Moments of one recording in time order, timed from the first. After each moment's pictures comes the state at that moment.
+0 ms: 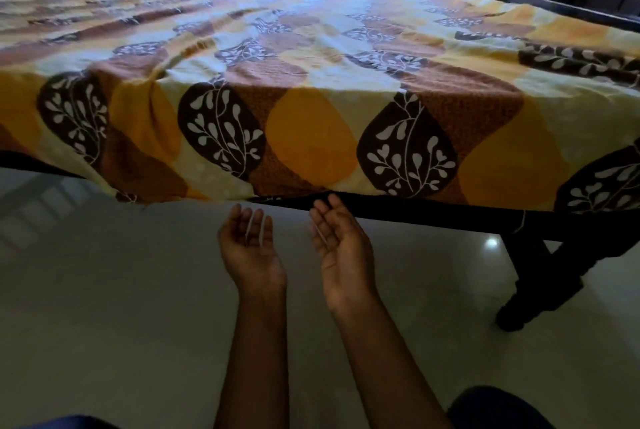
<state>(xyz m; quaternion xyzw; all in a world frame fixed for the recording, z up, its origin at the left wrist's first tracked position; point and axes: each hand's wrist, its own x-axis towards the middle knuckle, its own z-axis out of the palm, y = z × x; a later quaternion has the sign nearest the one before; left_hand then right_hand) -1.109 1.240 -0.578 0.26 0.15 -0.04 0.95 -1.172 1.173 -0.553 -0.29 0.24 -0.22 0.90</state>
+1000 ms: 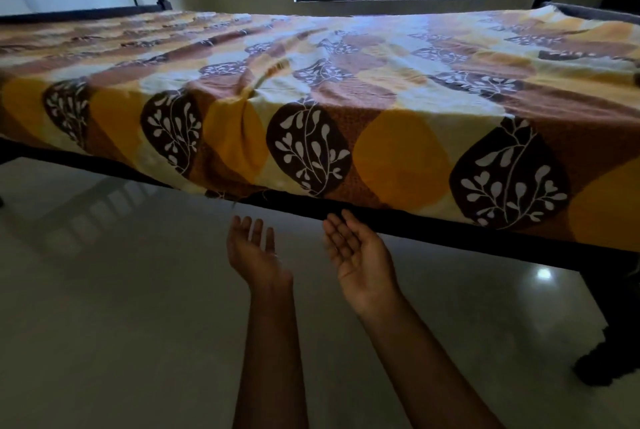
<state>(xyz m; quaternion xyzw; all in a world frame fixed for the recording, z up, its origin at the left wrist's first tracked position) -1.036 1.306 -0.582 0.33 0.22 0.05 0.92 -1.116 1.218 -0.550 -0.27 0.23 -0.13 0.93</state>
